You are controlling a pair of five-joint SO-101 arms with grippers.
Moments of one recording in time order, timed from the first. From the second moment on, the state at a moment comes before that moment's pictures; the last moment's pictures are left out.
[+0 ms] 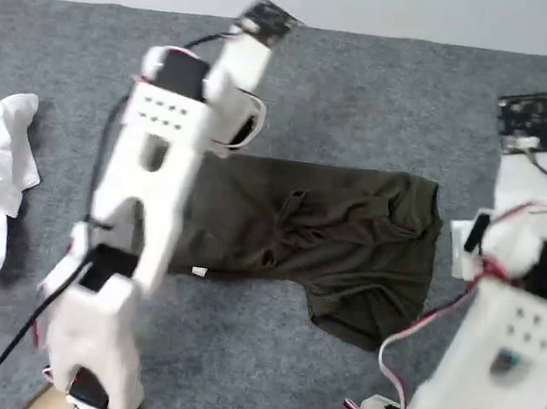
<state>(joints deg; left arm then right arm) 9.8 20.5 -36.6 98.9 -8.7 14.9 -28.8 1.8 96.6 25.9</state>
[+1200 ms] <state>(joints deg) -16.2 -14.9 -2.1 99.3 -10.5 -1.9 12.9 4.2 71.8 25.0</state>
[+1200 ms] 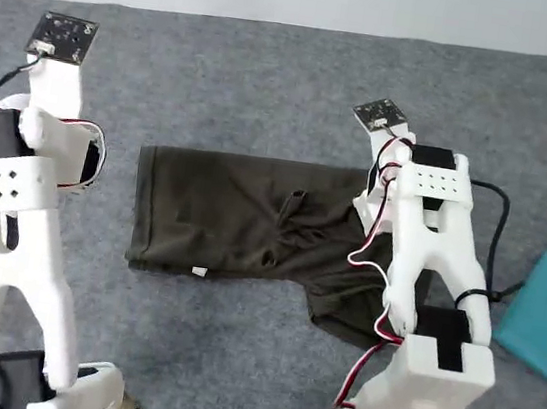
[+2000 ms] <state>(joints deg) -16.2 -14.9 -2.1 99.3 -10.5 9.6 12.6 4.2 82.4 49.3</state>
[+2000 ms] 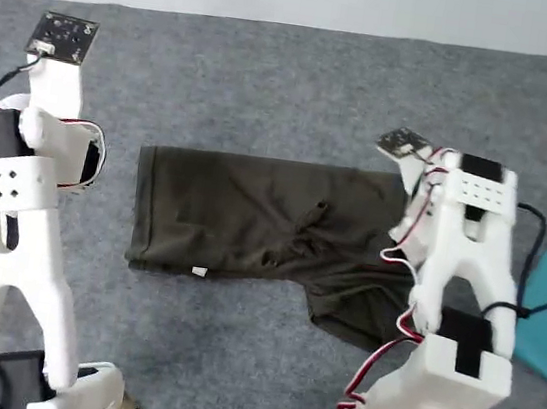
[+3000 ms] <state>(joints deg) -15.6 -14.9 1.1 99.3 -10.5 13.5 7.7 1.9 84.8 60.0</state>
